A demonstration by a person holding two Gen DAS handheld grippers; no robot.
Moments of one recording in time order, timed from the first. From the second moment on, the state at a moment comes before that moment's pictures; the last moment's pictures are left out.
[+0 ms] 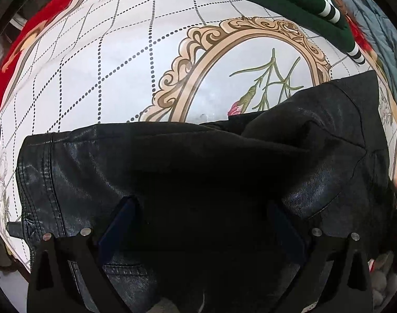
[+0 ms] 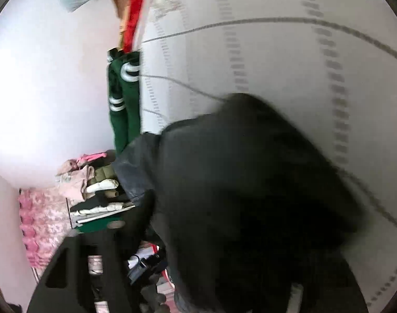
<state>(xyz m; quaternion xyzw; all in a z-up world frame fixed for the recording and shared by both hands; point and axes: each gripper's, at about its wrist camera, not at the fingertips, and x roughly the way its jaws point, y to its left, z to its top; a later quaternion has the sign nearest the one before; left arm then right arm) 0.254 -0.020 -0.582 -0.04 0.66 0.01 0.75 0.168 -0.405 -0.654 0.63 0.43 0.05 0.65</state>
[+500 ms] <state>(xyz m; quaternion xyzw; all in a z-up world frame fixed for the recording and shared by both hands) 0.244 -0.039 -0.575 0.00 0.65 0.02 0.76 0.170 -0.397 -0.630 0.60 0.43 0.00 0.67</state>
